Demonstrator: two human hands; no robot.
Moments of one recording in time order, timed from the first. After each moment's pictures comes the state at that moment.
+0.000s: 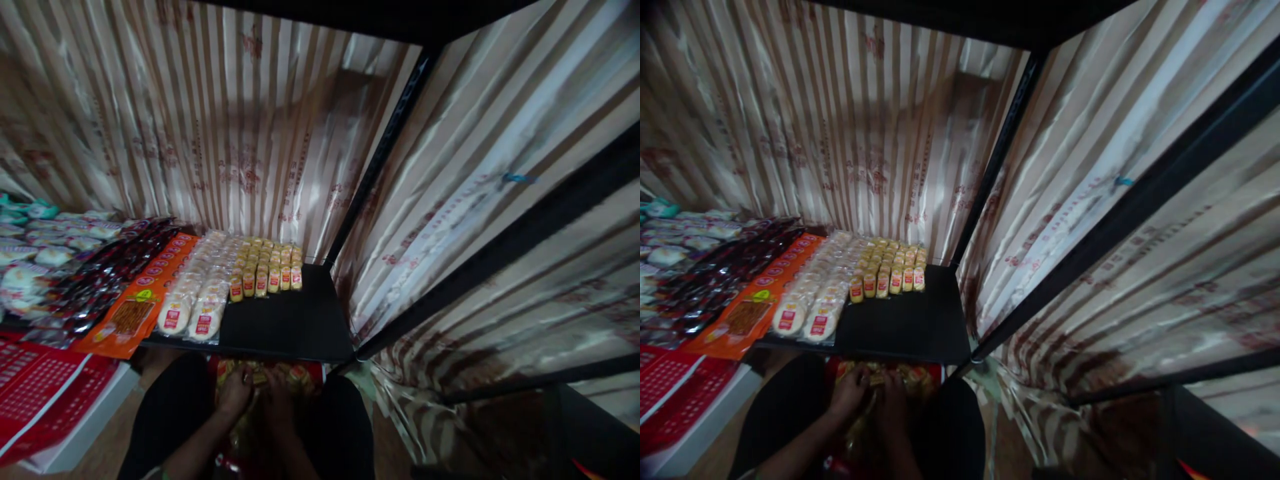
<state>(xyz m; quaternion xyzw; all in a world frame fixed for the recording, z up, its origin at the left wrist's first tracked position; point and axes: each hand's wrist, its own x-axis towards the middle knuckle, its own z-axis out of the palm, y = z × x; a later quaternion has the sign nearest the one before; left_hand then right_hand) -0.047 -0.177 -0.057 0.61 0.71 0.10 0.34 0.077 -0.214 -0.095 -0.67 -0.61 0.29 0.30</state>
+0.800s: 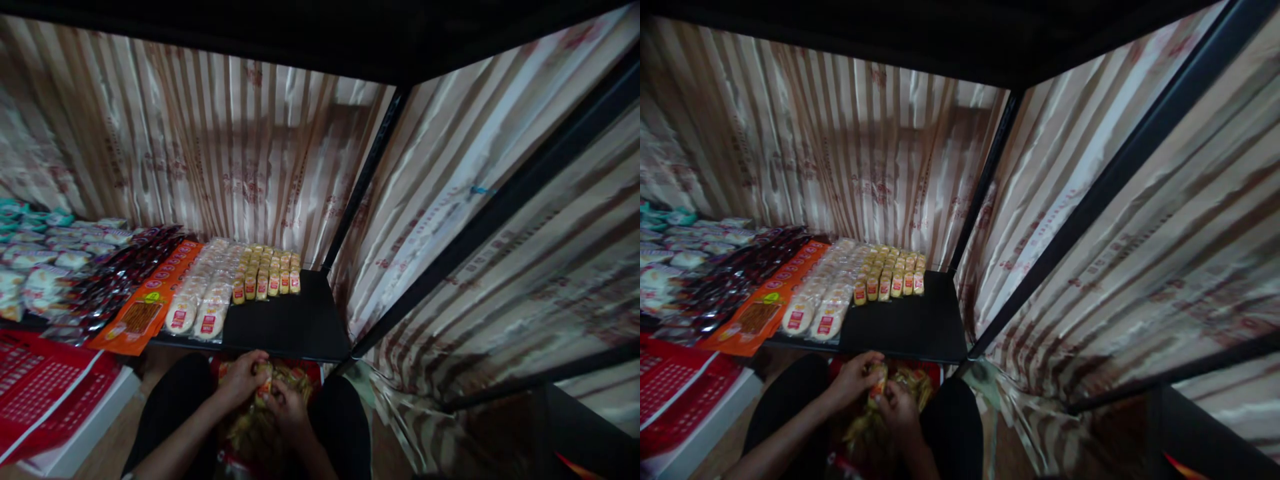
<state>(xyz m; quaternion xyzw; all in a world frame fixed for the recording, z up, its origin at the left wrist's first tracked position) -0.055 -0.182 0.020 0.68 0.55 0.25 0.42 0.097 -0.229 -0.038 -0.60 -0.64 0.36 0.32</state>
